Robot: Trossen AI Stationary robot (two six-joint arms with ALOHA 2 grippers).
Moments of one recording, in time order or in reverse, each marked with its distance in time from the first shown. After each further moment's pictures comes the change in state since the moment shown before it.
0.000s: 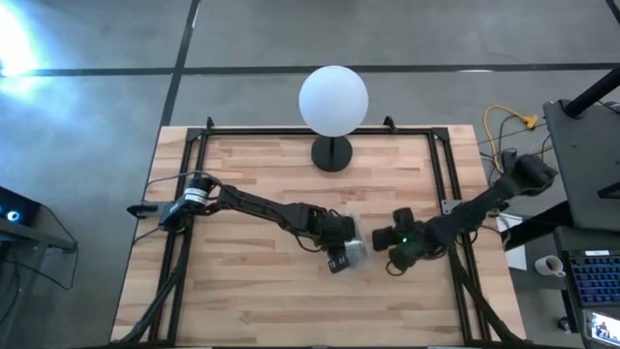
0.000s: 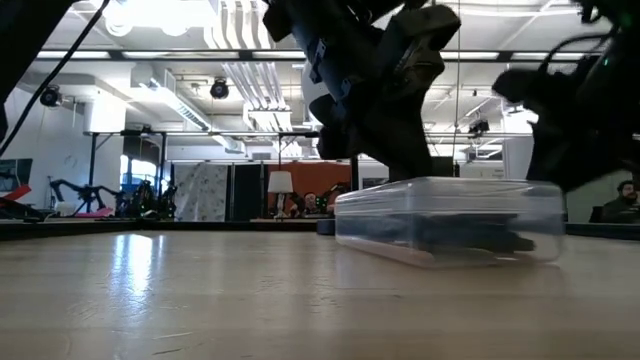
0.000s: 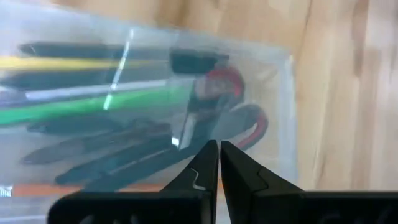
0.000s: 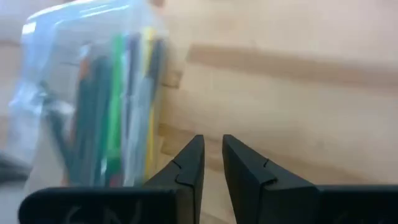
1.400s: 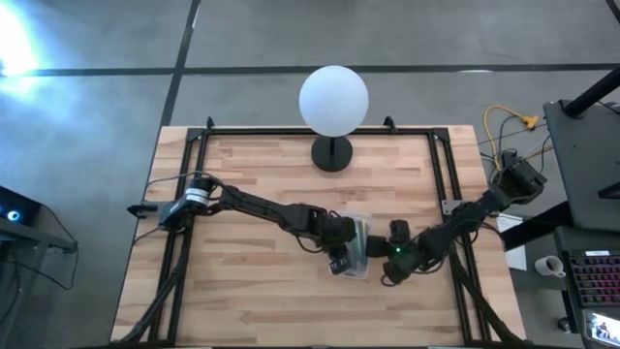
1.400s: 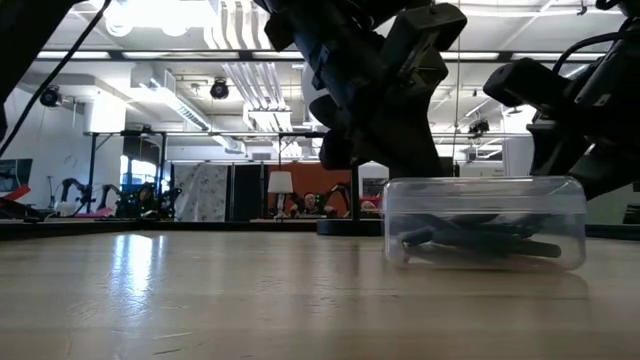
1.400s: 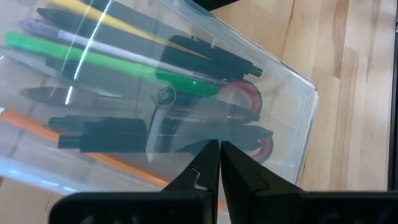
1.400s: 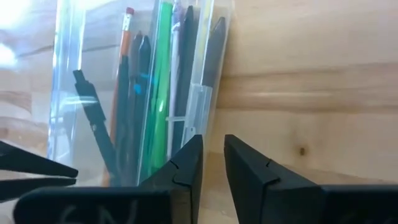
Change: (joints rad) left arm -0.005 0.044 -0.030 0.048 0.062 -0.047; right arm 0.059 0.152 0.051 0.156 -0.031 0.309
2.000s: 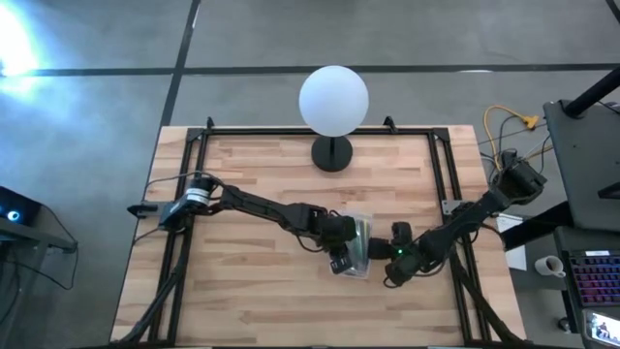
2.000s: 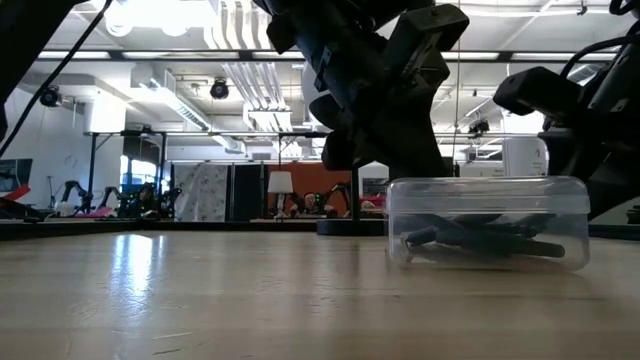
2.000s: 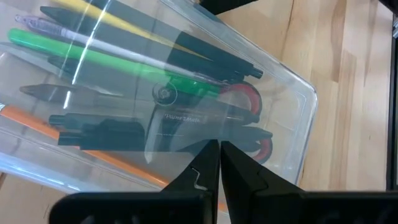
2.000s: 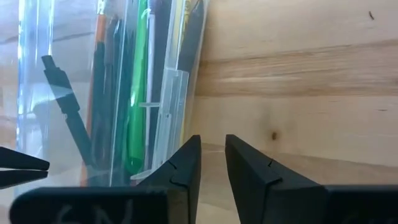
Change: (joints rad) left arm 0.000 0.001 0.001 0.011 0.006 0.001; right arm 0.028 0.005 0.000 -0.052 -0.053 0.051
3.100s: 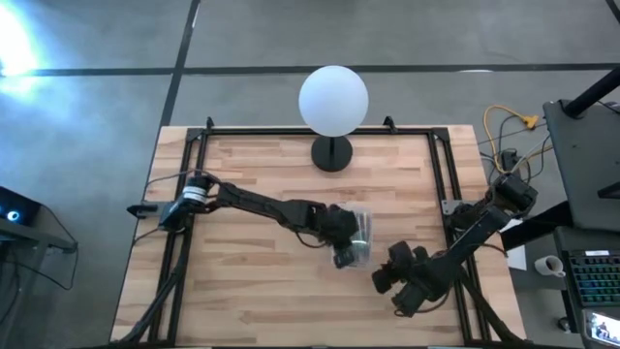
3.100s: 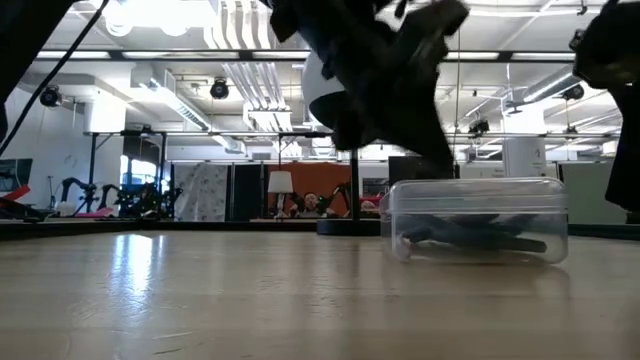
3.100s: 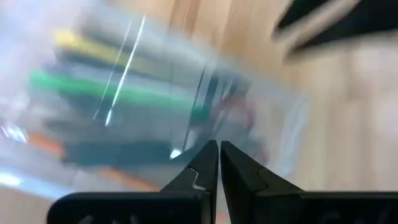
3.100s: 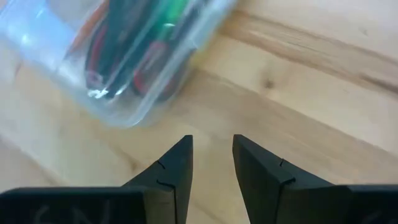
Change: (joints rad) left arm 0.015 -0.047 0.011 0.047 -0.100 0.085; right arm 0.192 0.157 0.252 -0.319 0.023 -0.232
